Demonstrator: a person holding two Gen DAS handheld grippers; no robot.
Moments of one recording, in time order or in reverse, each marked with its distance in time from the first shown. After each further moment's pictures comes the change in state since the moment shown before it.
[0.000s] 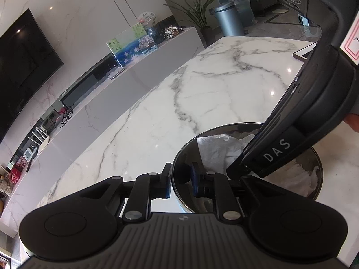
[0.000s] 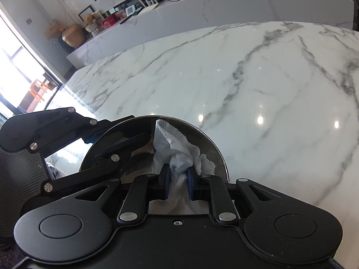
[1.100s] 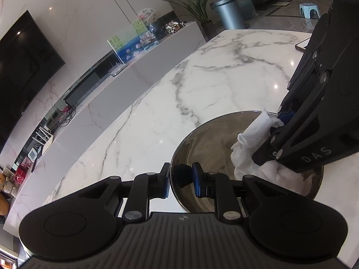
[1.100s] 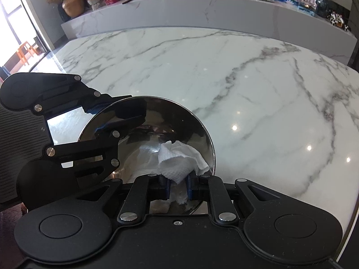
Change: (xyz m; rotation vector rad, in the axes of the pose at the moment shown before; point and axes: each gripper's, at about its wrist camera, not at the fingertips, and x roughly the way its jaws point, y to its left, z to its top) left arm 0.004 -0.005 -0.001 0.021 0.023 0.032; right arm -0.011 0.021 -0.006 -0.187 0.041 -0.159
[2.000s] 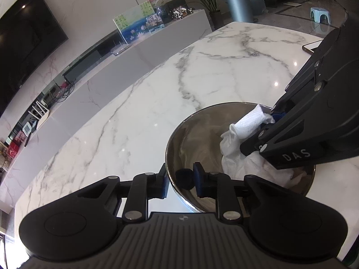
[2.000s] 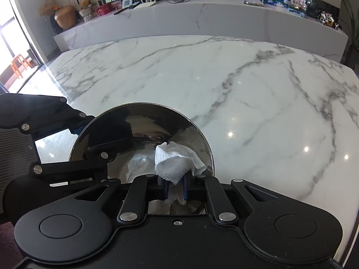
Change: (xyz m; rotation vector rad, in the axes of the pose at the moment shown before) left arm -0.007 0.013 -0.007 -0.106 0.084 -0.044; right arm 0.006 0.002 0.002 0.044 -0.047 -0.017
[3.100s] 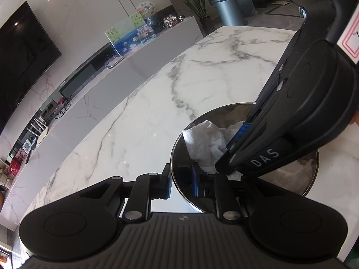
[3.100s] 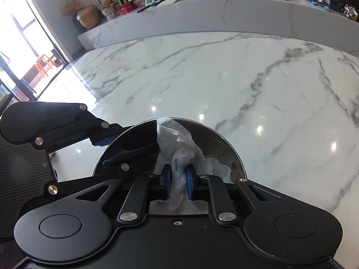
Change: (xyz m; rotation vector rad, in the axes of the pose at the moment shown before) left arm 0.001 -0.014 0.004 0.083 -0.049 0.004; right arm 0.009 -0.003 0.012 -0.020 0.046 0.172
